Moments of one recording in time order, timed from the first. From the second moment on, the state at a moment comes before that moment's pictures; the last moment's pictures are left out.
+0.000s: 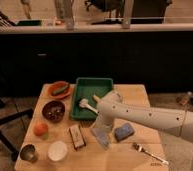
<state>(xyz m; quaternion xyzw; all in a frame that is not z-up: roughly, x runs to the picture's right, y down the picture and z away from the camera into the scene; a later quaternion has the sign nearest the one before) 0.030 0.254 0.789 -0.33 -0.25 -0.41 0.81</state>
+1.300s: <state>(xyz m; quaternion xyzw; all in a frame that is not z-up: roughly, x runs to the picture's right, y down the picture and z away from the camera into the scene) 0.020 0.260 0.804 -0.31 -0.26 -0.42 0.81</state>
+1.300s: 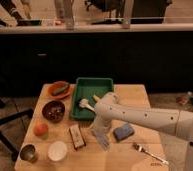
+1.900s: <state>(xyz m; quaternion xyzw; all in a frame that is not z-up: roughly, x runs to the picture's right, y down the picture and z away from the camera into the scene) 0.018 0.264 0.812 -0.31 -0.26 -0.43 0.81</state>
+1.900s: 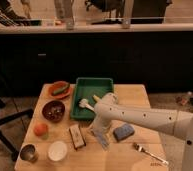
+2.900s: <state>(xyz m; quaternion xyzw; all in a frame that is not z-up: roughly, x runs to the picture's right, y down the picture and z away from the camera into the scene) 0.020 0.269 0.815 -0.32 -0.28 -0.43 0.79</state>
